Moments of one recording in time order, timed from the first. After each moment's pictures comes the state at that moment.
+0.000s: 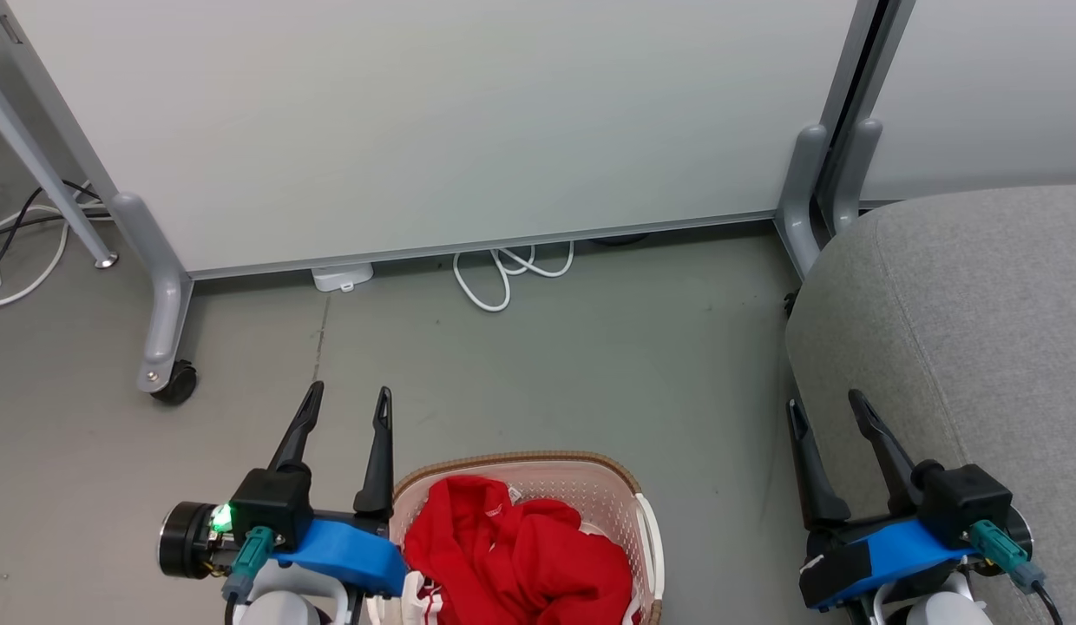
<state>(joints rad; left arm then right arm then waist) -0.13 0.05 -0.14 0.33 -0.09 -0.08 -0.26 -0.11 -0.05 0.03 0.28 0.13 0.13 -0.26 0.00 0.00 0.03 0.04</state>
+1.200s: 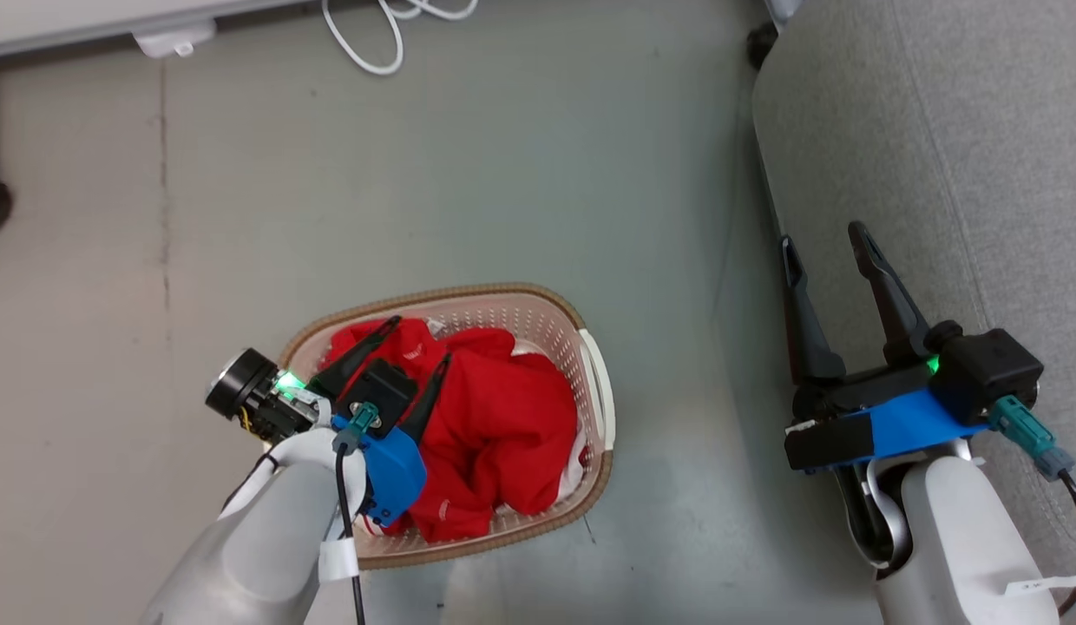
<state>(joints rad) -0.59 0.19 -0.58 0.84 -0.03 -0.13 -0.26 -0.34 -0.05 0.06 0.21 0.14 0.13 -0.26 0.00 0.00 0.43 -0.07</state>
